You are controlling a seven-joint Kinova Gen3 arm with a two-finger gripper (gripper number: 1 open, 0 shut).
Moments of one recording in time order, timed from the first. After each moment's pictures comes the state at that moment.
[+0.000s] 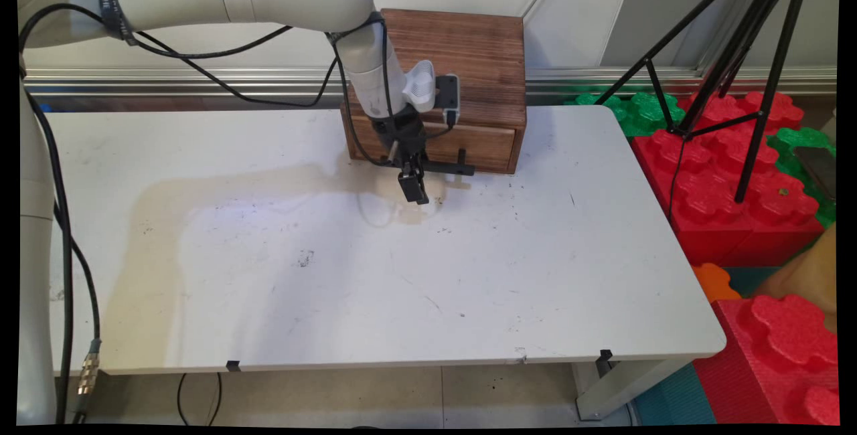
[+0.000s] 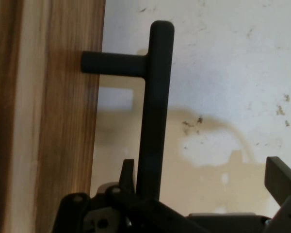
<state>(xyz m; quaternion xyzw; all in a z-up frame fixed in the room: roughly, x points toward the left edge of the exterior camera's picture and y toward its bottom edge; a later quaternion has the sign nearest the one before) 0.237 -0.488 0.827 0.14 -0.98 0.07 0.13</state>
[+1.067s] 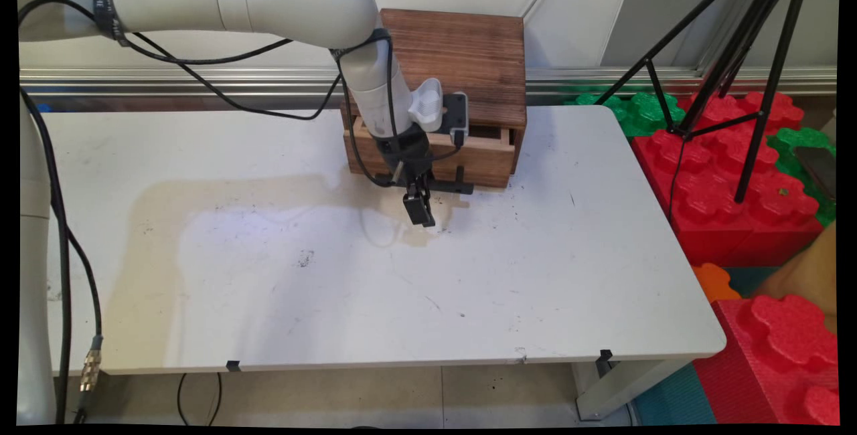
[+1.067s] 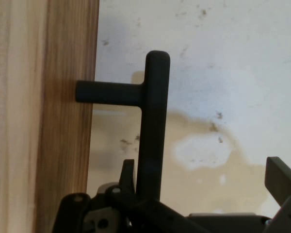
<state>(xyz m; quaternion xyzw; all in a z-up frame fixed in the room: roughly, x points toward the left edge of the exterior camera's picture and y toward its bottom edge) 0.215 -0.455 0.823 0.14 -0.98 0.05 0.14</state>
